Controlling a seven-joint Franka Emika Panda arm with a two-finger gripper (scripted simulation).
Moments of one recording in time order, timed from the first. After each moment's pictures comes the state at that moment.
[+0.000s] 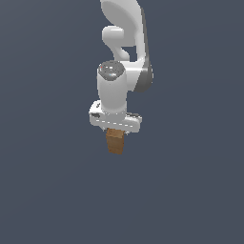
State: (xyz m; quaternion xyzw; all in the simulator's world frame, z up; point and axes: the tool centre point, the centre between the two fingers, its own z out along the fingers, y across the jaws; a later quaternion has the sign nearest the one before) arm -0.004 -0.028 0.155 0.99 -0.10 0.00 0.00
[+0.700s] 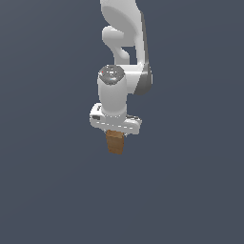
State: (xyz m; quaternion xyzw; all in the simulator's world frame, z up) arm -0.003 -0.028 0.144 0.99 -0.10 0.00 0.00
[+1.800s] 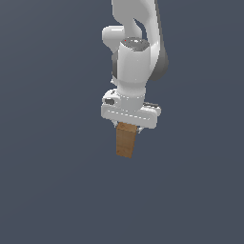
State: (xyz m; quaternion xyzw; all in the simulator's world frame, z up) arm 0.021 0.022 0.212 0.99 -0.14 0.09 0.01
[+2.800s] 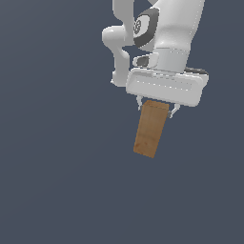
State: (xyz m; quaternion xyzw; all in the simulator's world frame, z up) arm 0.042 0.101 0.331 0.95 -0.20 0.25 0.02
